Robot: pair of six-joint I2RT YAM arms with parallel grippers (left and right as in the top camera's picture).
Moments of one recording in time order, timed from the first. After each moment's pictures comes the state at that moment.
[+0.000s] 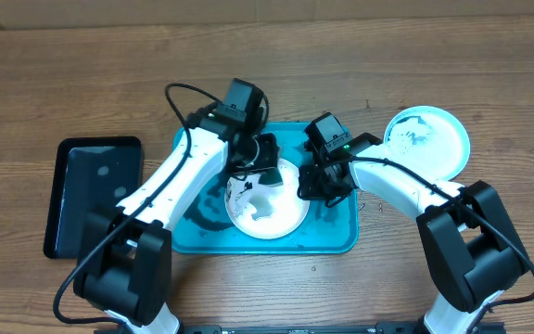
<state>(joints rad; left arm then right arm) -0.41 1.80 1.32 -0.79 0.29 -0.48 0.52 1.88 1.16 -0.66 -0.27 0.44</state>
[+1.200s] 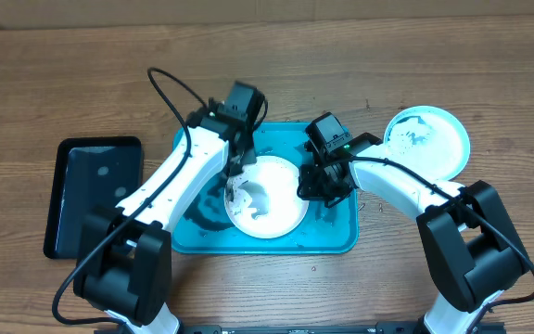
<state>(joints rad) -0.41 1.80 1.36 -0.87 -0.18 -0.55 0.52 1.88 1.16 -0.66 -0.28 0.46</state>
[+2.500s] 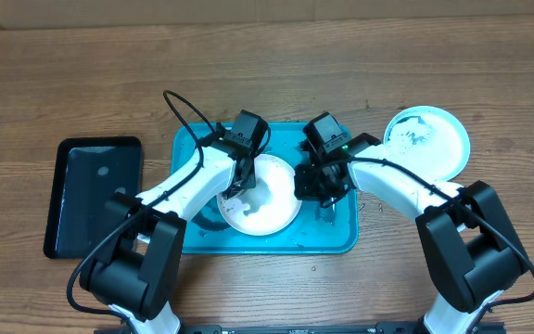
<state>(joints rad) -0.43 1.84 1.14 -0.72 -0.29 -0.51 0.53 1.88 1.16 -0.65 -0.33 0.48</state>
